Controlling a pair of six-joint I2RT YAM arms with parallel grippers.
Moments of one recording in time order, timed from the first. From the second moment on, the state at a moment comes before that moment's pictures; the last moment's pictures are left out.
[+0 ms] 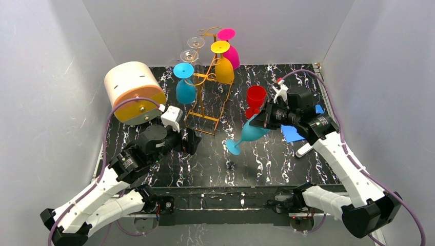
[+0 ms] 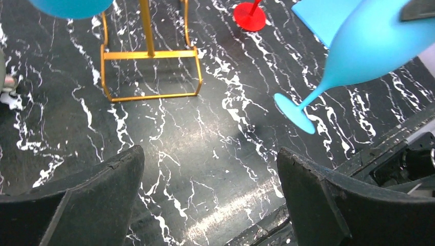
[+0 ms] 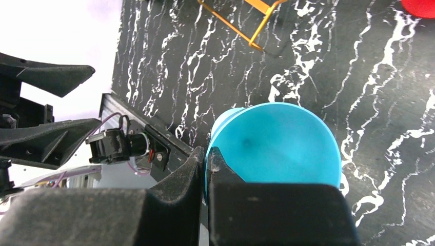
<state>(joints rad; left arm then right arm) -0.83 0.70 0.84 -0.53 -0.22 -0.30 0.46 1.06 1.11 -0.65 -0.46 0.58</state>
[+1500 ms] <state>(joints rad) -0.83 0.68 0.77 -0.74 -0.63 -0.74 0.46 1.06 1.25 -0.95 -0.05 0.46</state>
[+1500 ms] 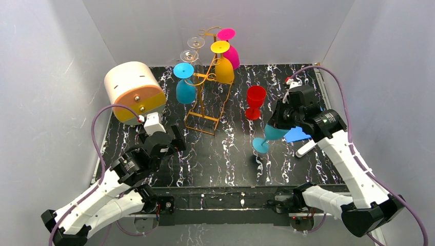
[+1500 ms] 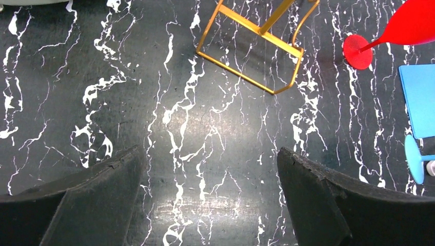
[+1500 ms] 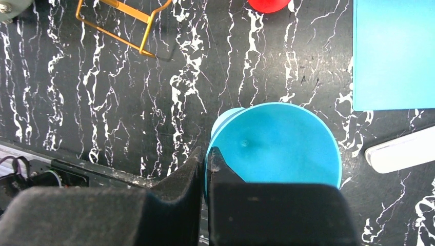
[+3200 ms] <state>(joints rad) -0.83 0.68 0.85 -0.85 -0.56 -0.72 0.33 1.61 1.30 -0.38 0.16 0.26</state>
